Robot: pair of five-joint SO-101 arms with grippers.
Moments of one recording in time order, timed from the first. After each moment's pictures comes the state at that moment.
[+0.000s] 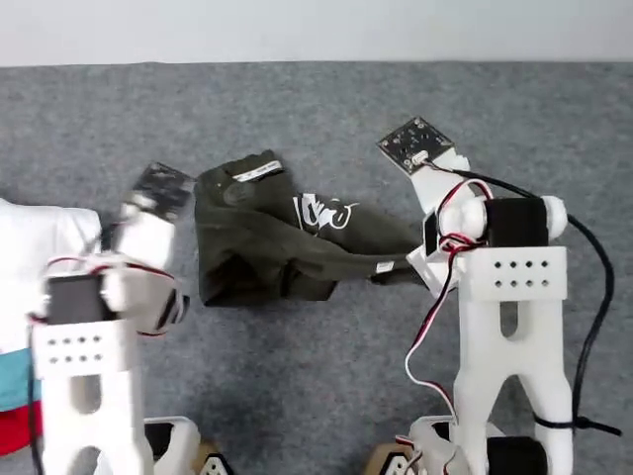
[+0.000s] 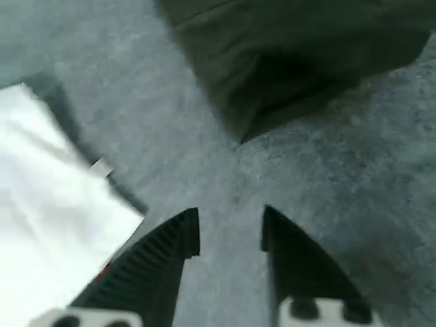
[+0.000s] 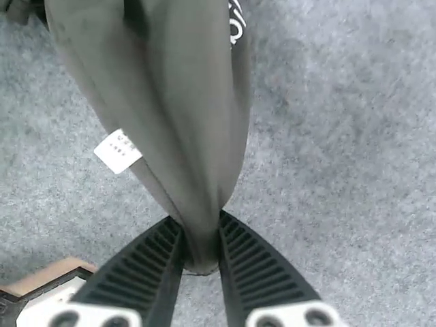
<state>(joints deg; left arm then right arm) -7.3 -42.0 36.0 90.2 -19.8 -5.0 -23.5 5.8 100.4 31.8</state>
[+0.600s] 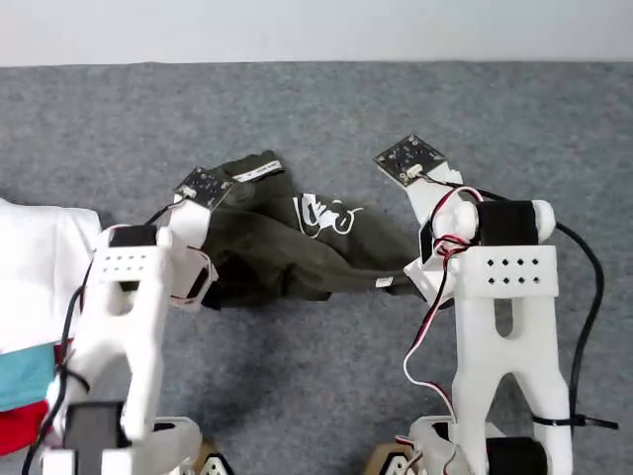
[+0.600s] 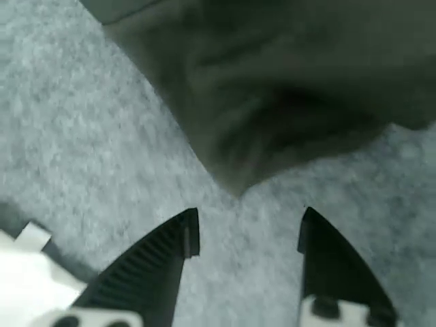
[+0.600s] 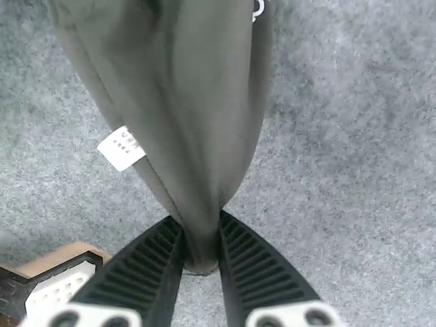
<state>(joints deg) -6.1 -8.9 37.1 68.0 -19.7 -5.0 -23.5 11.4 99.3 31.8</state>
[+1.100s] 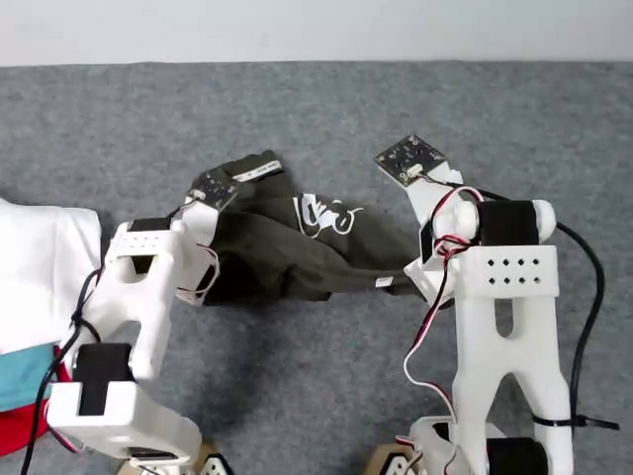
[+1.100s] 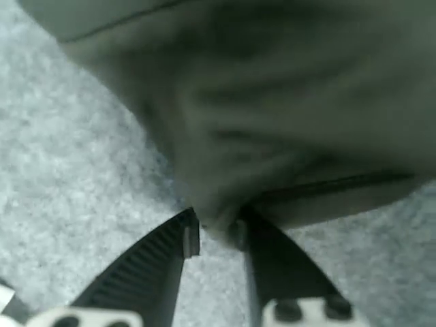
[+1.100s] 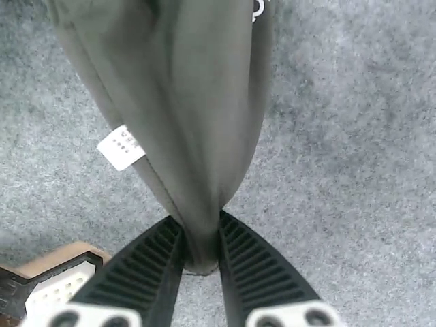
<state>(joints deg) -6.4 5.8 33.5 61.1 -19.8 -5.0 -23.5 11.4 99.3 31.8</state>
